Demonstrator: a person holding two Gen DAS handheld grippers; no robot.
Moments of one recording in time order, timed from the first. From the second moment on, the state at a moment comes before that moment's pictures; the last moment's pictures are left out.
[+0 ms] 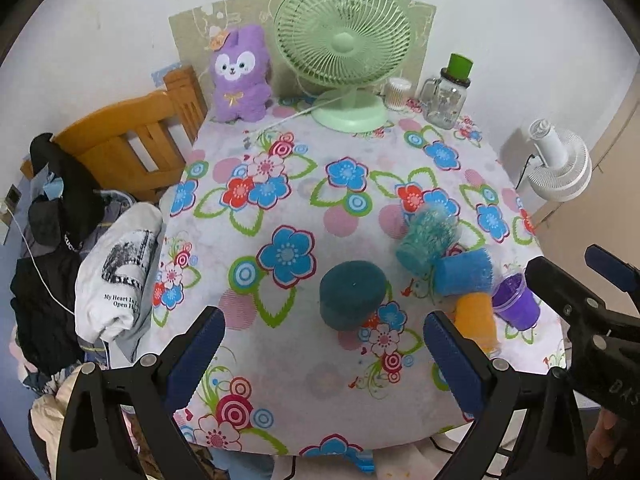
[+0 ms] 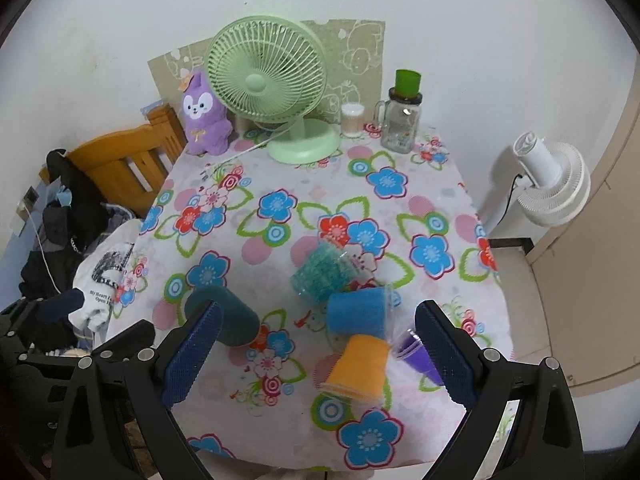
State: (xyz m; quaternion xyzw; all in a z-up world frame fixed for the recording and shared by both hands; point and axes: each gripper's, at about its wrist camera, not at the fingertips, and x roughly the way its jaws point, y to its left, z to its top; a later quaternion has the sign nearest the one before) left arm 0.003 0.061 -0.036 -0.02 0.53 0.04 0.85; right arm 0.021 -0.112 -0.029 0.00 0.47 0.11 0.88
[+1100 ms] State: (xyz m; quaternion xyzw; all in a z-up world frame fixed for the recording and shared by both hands) left arm 0.005 0.037 0.014 0.01 0.48 0.03 0.88; right arm 0.010 -0.138 0.009 0.01 0.43 0.07 0.90
